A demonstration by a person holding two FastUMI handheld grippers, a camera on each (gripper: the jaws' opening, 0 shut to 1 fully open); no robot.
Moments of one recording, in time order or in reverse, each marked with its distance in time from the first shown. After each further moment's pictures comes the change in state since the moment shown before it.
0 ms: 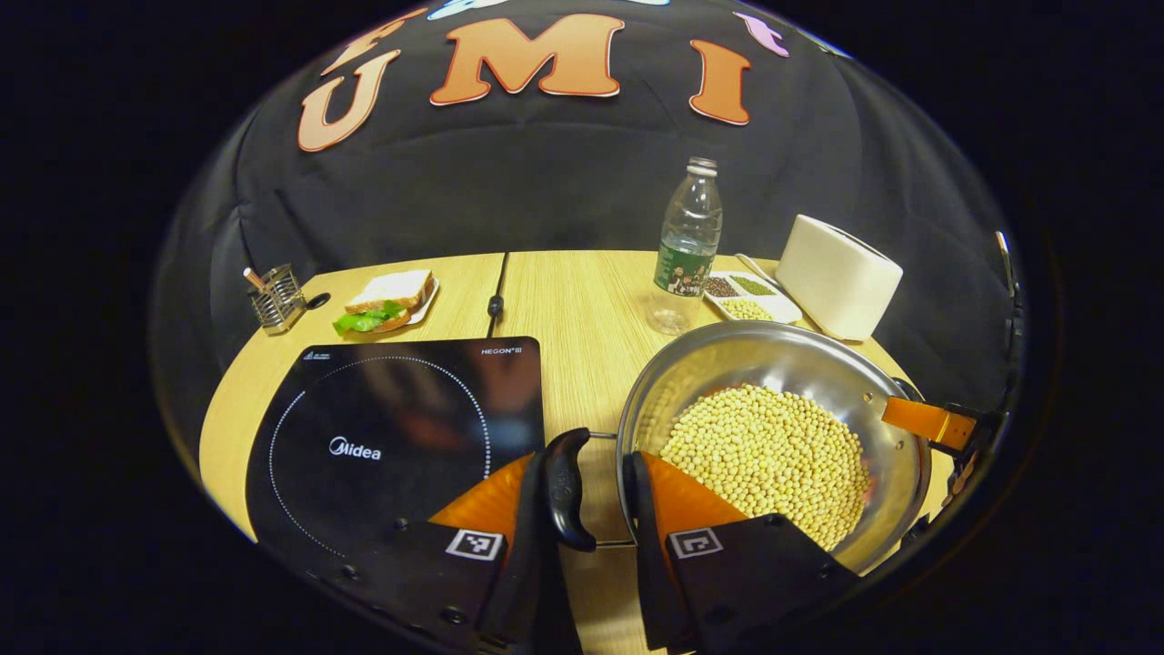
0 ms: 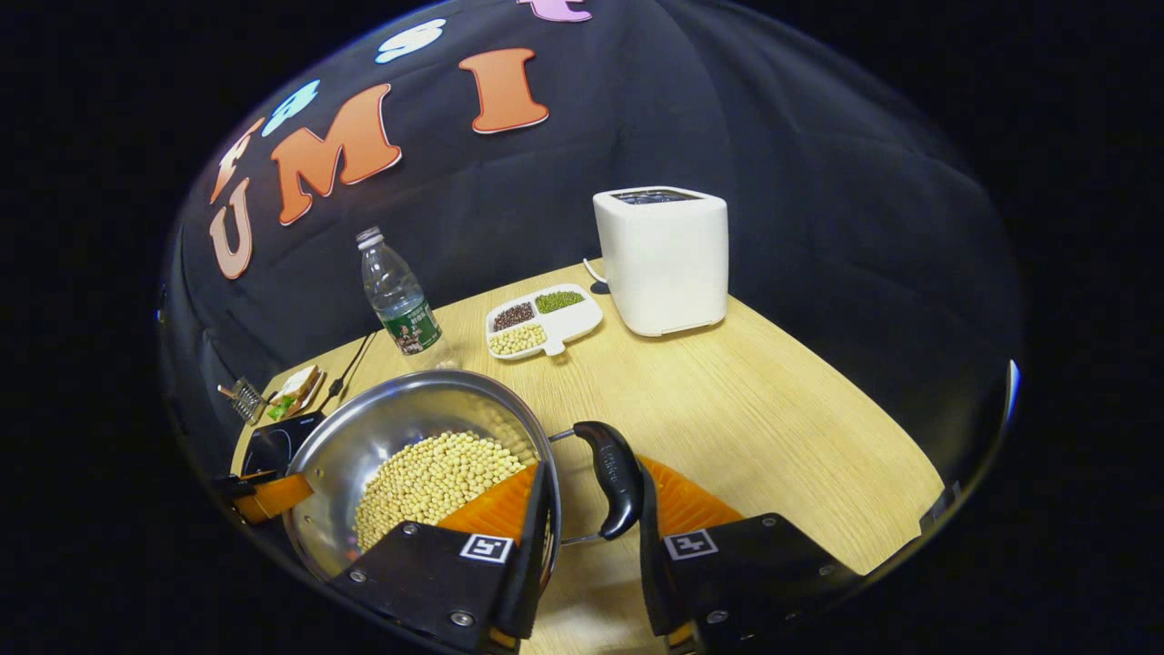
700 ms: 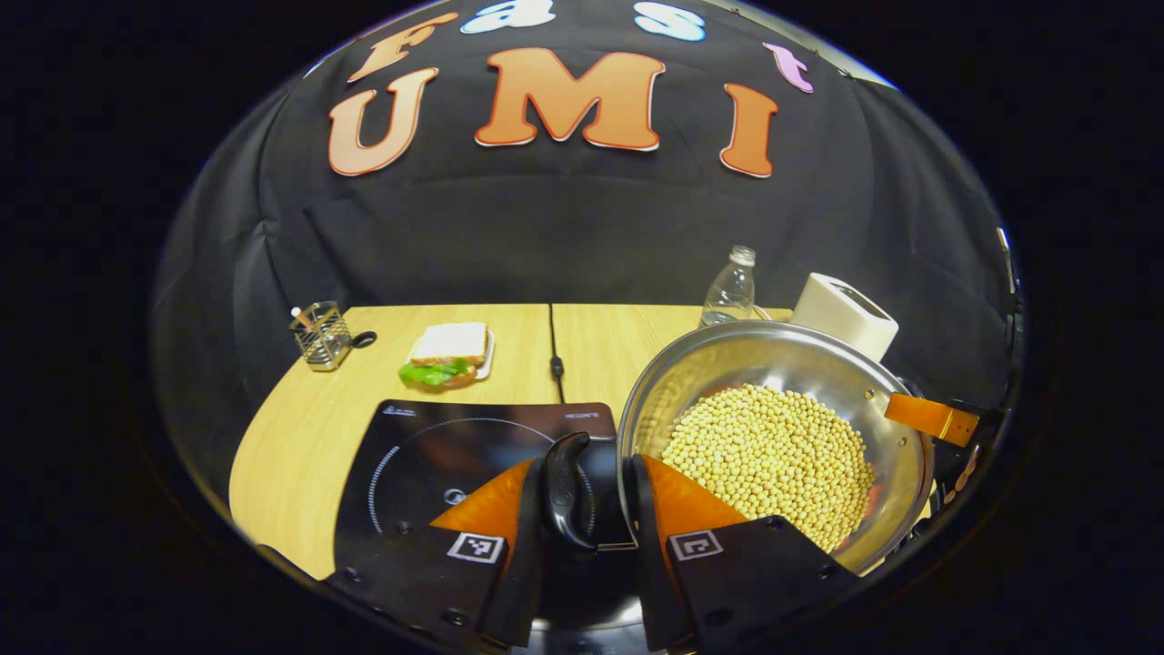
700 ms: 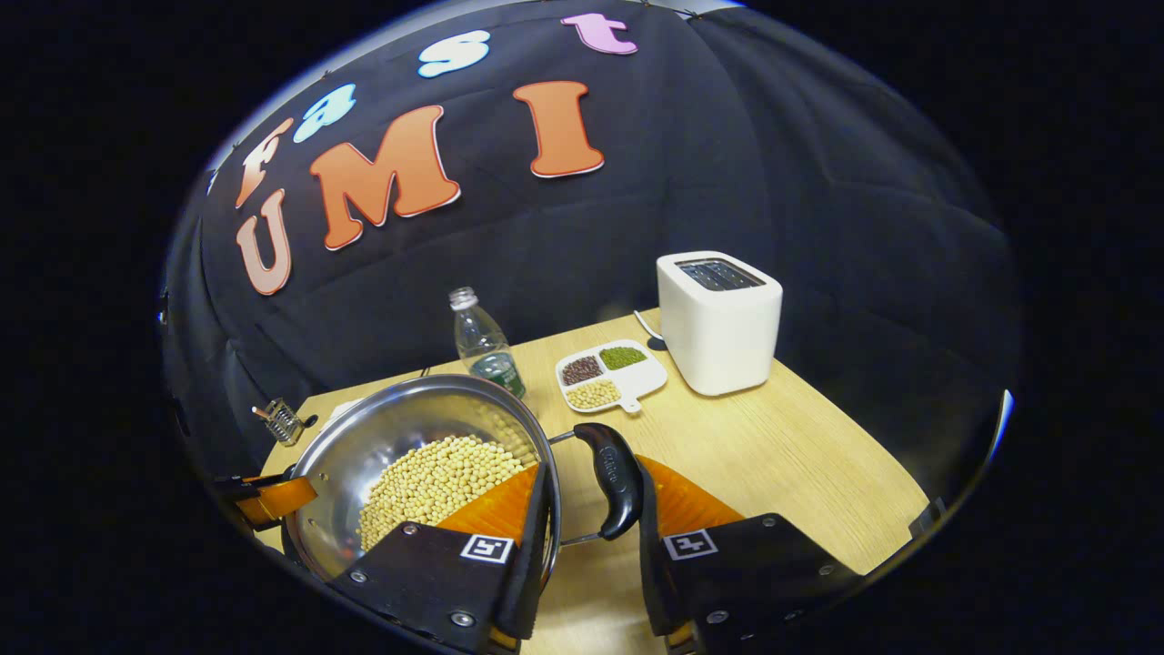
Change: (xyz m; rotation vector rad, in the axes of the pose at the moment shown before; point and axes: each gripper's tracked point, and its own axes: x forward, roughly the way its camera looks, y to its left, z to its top) left arm -0.068 0.082 0.071 -0.034 -0.108 0.034; right arm -0.058 0.091 0.064 -0.041 -0.099 0.071
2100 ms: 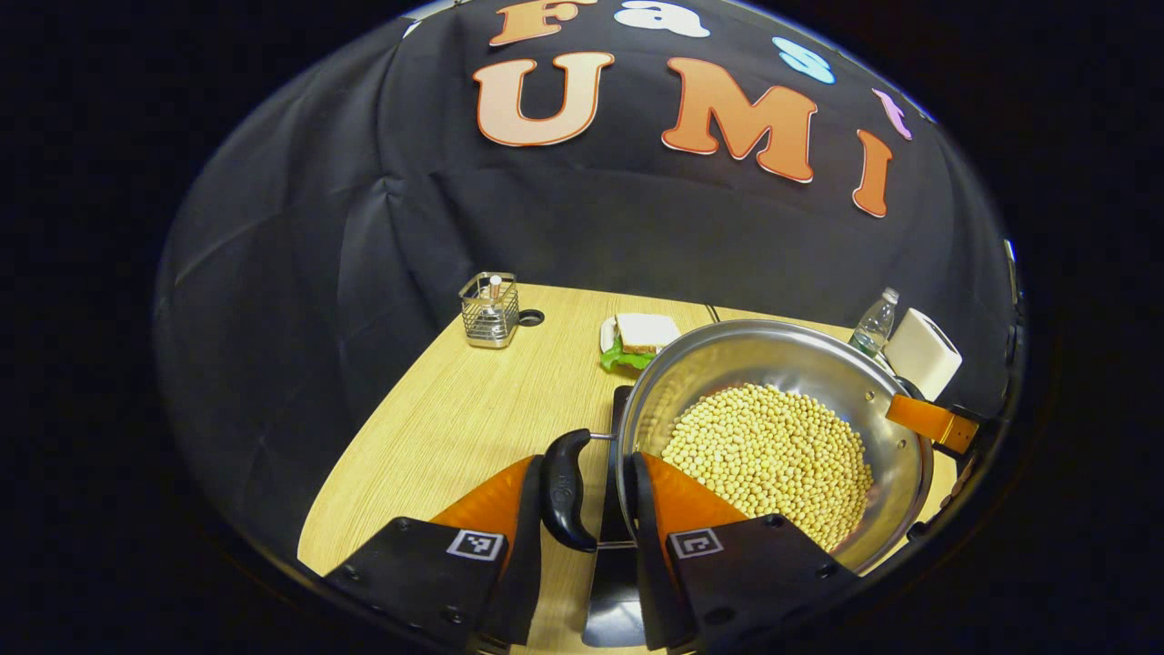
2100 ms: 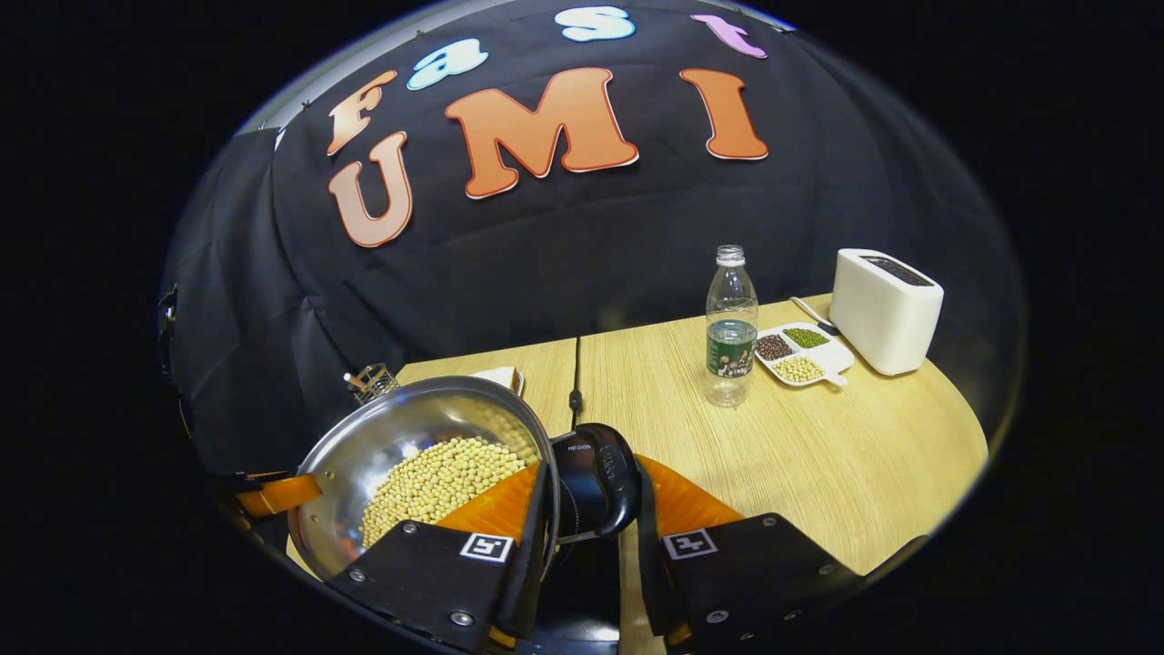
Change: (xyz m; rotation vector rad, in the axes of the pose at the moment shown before) left arm -0.047 0.232 -0.022 -0.106 0.043 0.182; right arm -0.005 0.220 -0.057 -0.083 0.057 0.228
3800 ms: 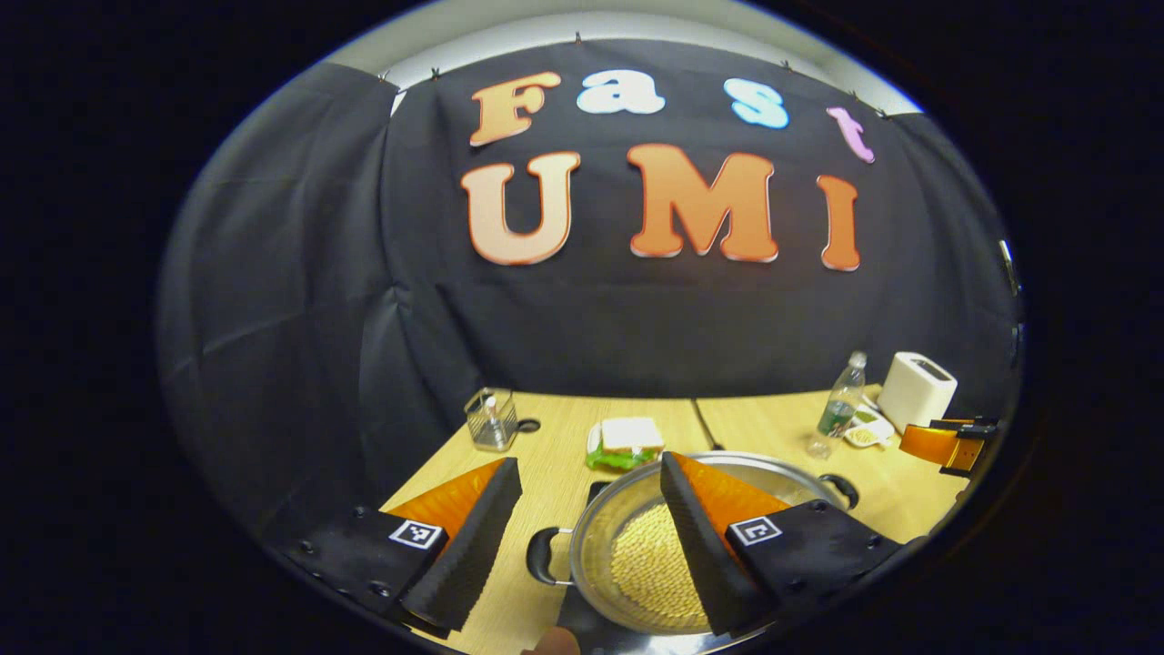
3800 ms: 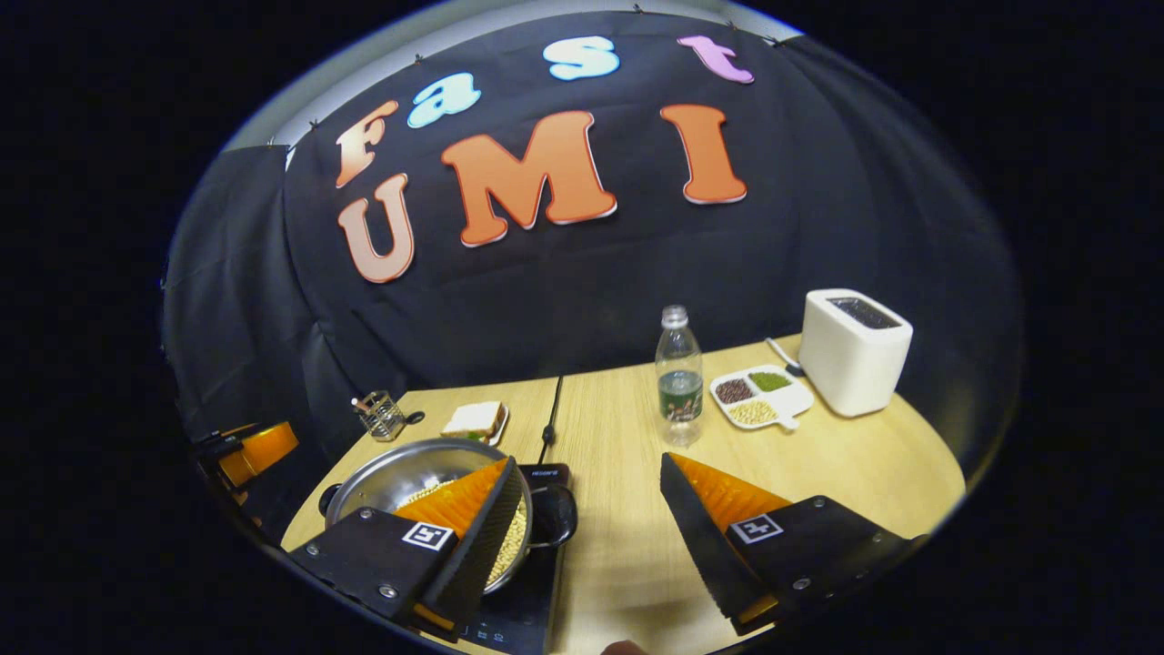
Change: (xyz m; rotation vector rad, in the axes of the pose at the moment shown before) left arm -0.095 -0.064 0.114 0.080 -0.415 0.044; right arm -0.074 -0.067 0.066 -0.032 -0.166 0.007
